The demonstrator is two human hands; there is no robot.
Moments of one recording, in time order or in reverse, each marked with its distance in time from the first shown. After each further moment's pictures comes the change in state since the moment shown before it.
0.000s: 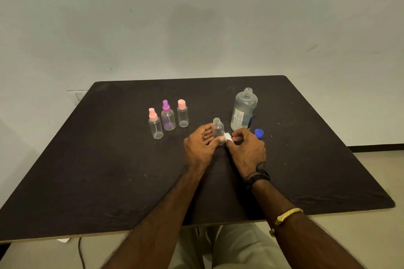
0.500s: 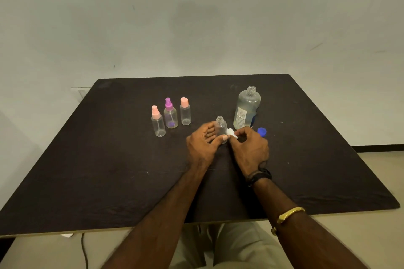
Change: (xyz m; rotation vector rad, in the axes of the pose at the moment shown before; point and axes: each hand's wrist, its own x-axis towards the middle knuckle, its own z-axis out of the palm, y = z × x) left_hand 0.000 -0.003 0.000 -0.011 0.000 0.020; right_hand -0.004 -0.003 0.001 -0.004 0.096 -0.028
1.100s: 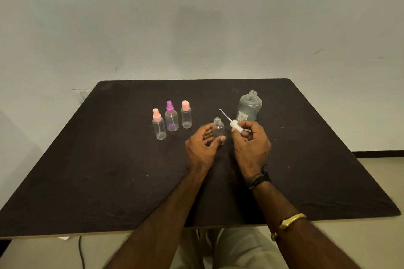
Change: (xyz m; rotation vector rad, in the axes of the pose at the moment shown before) left_hand -0.001 0.002 -0.001 0.016 0.082 0.022; right_hand -0.001 -0.015 0.000 0.478 0.215 -0.125
